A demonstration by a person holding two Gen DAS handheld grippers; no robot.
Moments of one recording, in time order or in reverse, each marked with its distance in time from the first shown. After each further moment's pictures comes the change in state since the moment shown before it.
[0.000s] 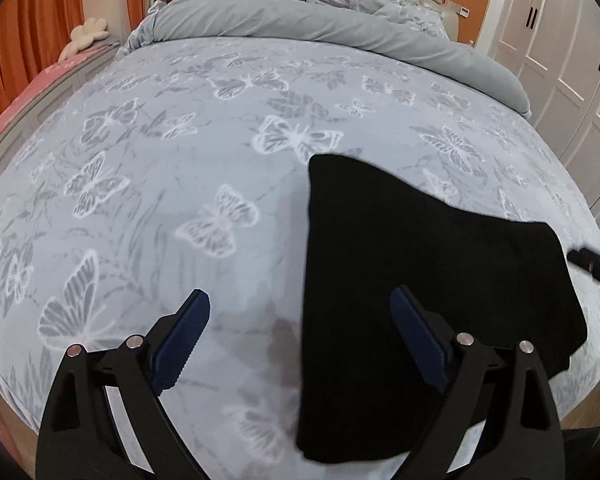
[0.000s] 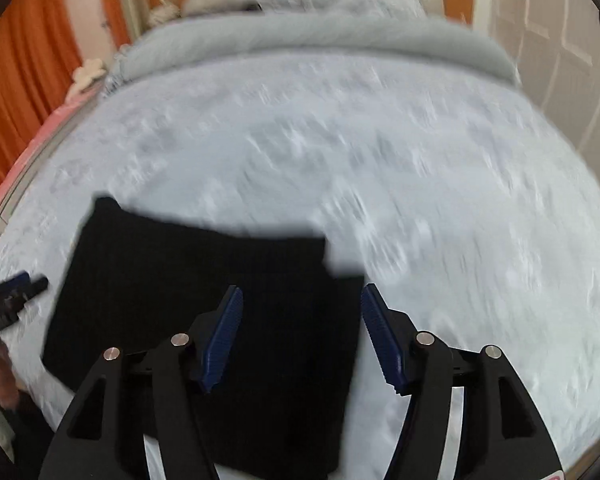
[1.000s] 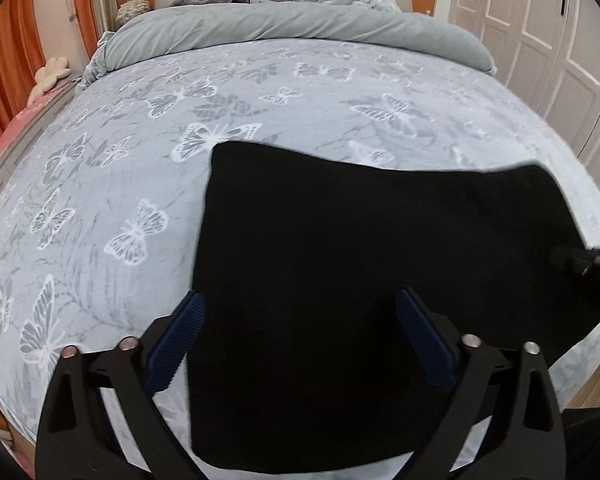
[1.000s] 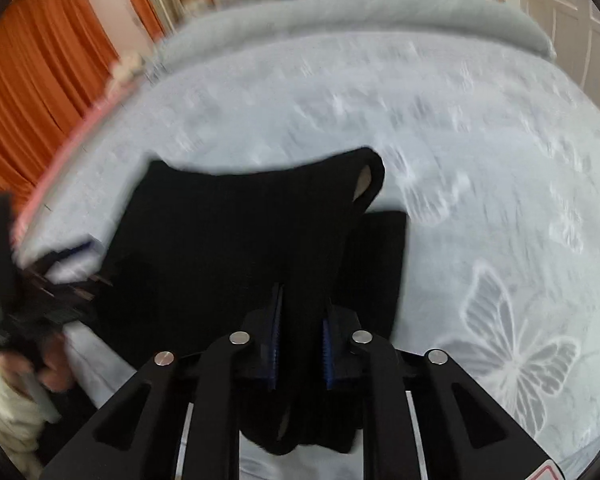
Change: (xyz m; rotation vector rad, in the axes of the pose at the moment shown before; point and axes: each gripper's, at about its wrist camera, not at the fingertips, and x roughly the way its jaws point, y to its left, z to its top) left arm 0.017 -0.089 -0.012 0.177 0.002 0.006; right arm 0.012 0.001 -0.027 -0.032 0.082 0.146
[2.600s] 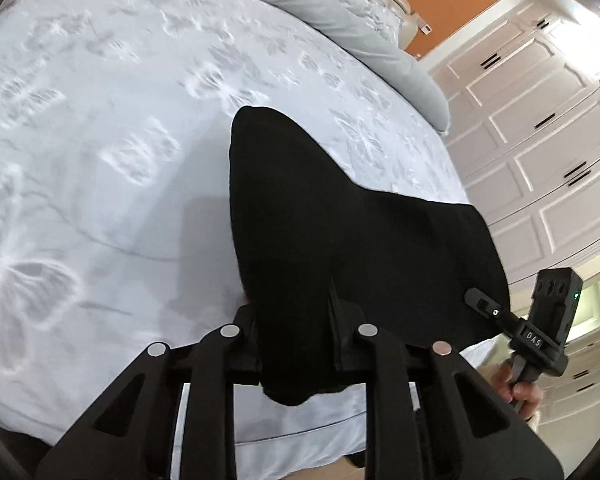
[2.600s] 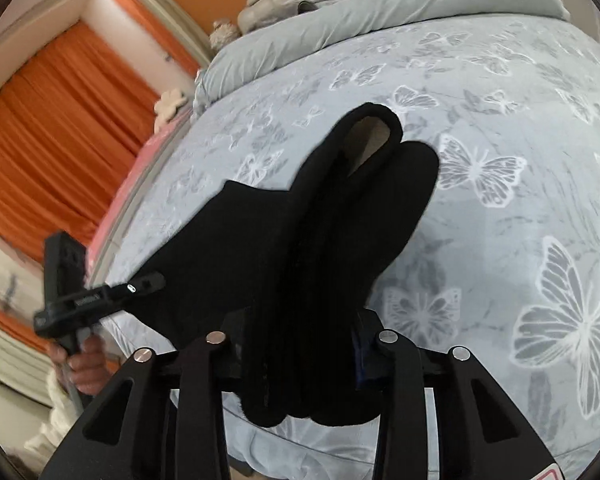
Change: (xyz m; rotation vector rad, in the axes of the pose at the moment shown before) left arm -0.041 0.116 -0.019 -0.363 0.107 -0.455; right arm -0.032 0.033 -0.011 0.106 -0.067 0.282
